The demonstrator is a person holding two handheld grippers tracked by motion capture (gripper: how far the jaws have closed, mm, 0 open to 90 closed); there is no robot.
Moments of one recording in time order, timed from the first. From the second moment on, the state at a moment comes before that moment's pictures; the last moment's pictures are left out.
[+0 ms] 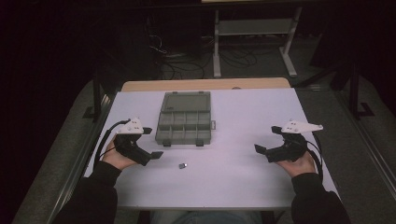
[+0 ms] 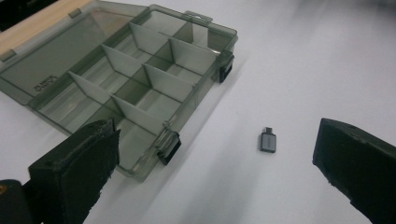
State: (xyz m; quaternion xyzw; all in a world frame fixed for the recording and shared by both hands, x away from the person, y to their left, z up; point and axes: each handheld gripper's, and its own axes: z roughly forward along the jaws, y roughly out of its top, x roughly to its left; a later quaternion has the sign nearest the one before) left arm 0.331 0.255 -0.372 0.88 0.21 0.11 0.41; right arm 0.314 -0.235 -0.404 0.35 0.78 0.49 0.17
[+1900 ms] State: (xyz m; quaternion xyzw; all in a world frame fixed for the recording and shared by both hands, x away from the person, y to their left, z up) left arm 0.334 0.177 -0.422 0.94 0.14 0.04 0.30; right arm 0.313 -0.233 -0.403 0.35 0.79 0.48 0.17
